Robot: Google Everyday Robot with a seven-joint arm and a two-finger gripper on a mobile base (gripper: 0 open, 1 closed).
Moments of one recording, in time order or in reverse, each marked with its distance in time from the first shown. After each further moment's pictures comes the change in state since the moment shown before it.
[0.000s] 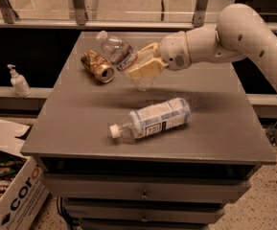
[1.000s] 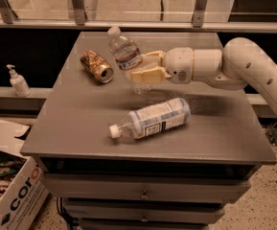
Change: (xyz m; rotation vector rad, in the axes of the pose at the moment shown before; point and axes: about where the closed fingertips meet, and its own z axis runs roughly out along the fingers) arm 0.004 0.003 -0.012 0.079 -0.270 0.025
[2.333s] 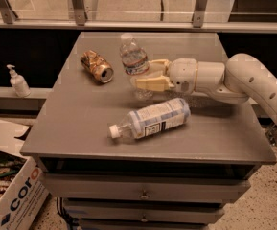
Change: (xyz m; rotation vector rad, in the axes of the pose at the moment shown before) arm 0.033 -0.003 -0.010 0.057 -0.022 -0.006
